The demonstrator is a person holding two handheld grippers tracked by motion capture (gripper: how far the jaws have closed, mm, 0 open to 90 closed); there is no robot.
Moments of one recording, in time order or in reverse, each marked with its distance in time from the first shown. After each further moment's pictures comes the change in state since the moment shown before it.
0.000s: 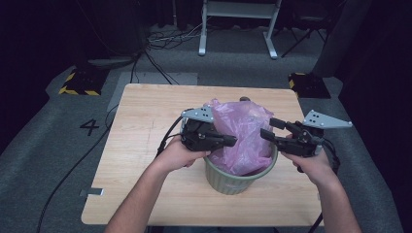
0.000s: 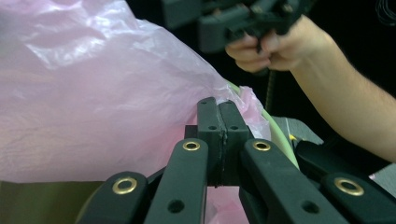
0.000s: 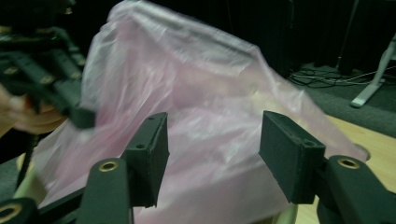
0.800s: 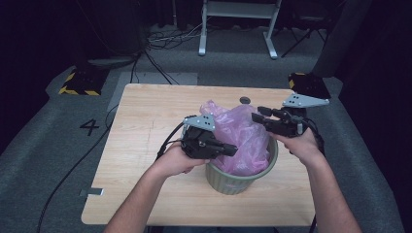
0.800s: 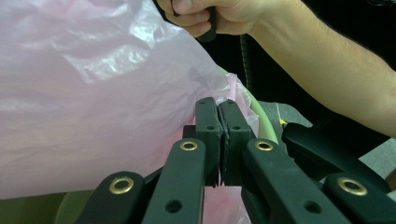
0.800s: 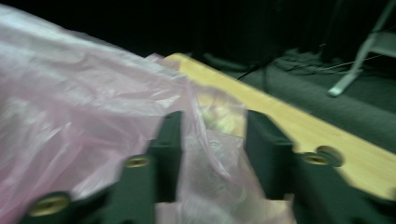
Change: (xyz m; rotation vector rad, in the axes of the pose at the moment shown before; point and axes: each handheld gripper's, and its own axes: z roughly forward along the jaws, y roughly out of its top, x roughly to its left) left arm -0.008 -0.008 0.001 0.038 -0.030 0.014; right arm -0.018 0.023 0.045 0.118 -0.047 -0.063
